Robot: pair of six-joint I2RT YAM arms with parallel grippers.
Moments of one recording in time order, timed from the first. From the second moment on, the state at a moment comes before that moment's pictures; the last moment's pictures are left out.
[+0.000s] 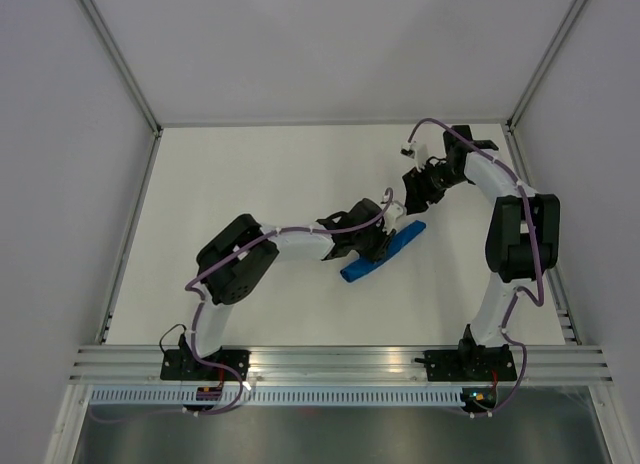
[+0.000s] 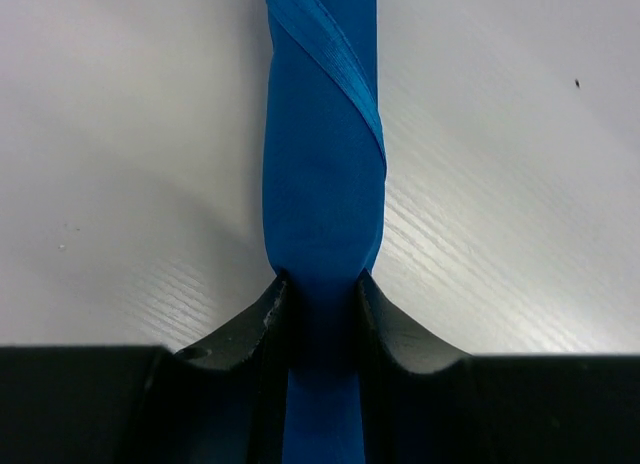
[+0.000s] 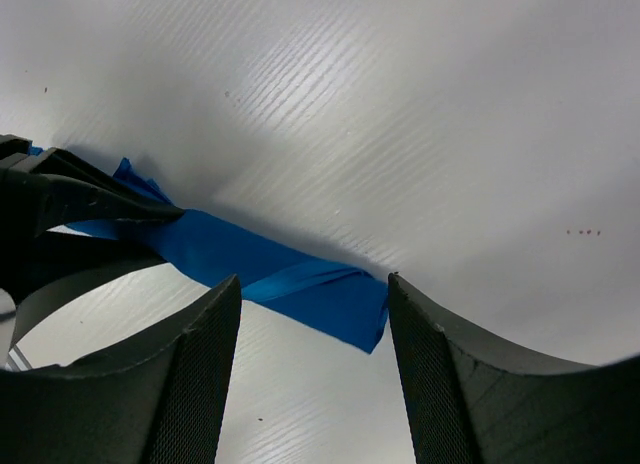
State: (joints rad) left arm -0.93 2.07 1.30 0.01 0.14 -0.11; right arm 0.05 1.93 1.52 -0.90 -0.65 -0.64
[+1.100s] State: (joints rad) left arm -0.87 2.17 1.44 -0.03 0.05 -0.64; right arm 0.10 1.93 1.36 -0.68 -0.54 -0.16
